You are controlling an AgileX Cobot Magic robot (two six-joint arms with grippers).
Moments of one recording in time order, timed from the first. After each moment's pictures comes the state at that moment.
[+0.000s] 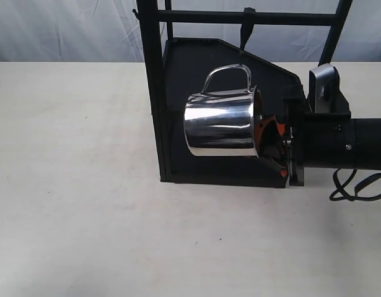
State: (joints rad) left arm 0.03 0.00 0.00 0.00 0.25 0.01; right arm -0.04 1.58 -0.55 1.73 1.20 -1.05
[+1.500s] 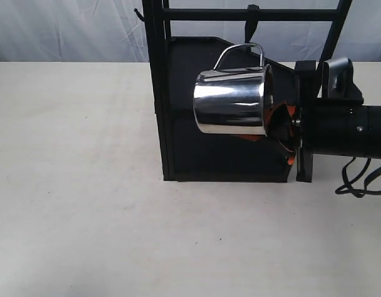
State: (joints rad) left arm 0.03 0.00 0.00 0.00 0.25 0.01; right arm -0.07 1.51 -0.56 1.73 1.17 -0.81
